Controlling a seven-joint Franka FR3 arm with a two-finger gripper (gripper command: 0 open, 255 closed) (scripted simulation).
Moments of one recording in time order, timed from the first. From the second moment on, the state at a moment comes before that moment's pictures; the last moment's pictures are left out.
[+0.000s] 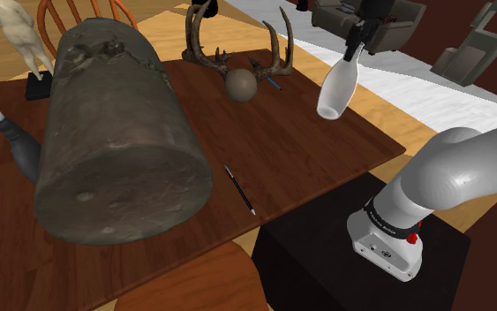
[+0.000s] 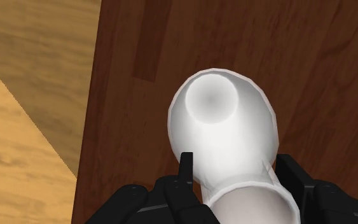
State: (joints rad) arm -0.07 -0.57 -0.33 -2.27 -0.16 1.75 -0.34
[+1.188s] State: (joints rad) arm -0.05 -0.52 -0.31 -1.99 -0.13 1.52 -0.35
